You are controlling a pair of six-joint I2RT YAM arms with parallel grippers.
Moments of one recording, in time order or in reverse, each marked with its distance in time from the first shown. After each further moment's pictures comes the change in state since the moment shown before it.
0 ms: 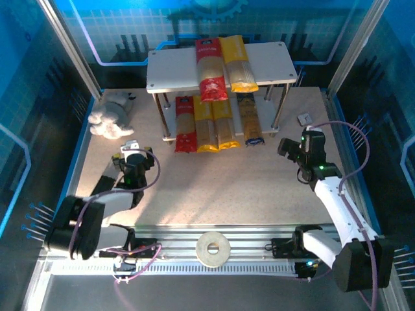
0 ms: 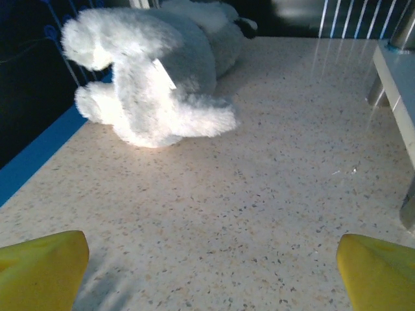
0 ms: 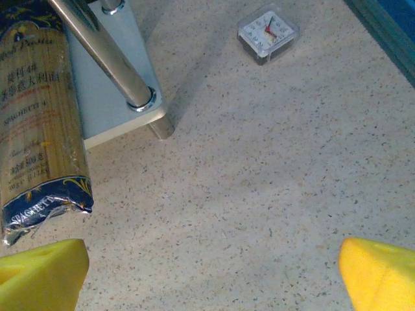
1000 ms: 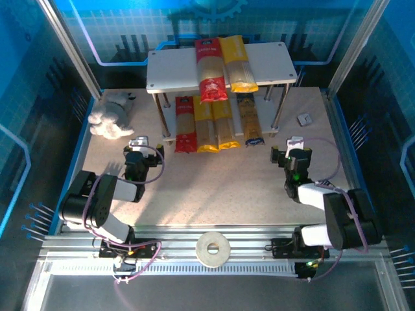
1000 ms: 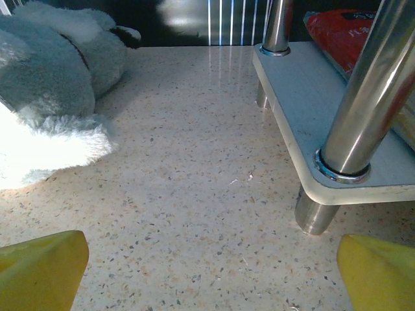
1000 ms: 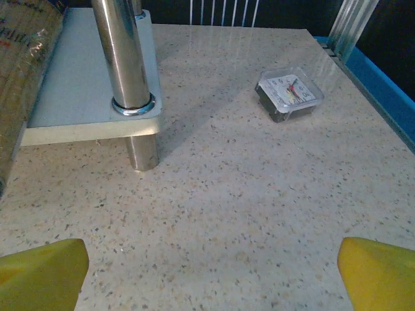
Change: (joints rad) left arm 0.059 0.231 0.030 0.284 0.356 0.060; right arm 0.056 0.364 -0.407 1.080 0.126 -0.344
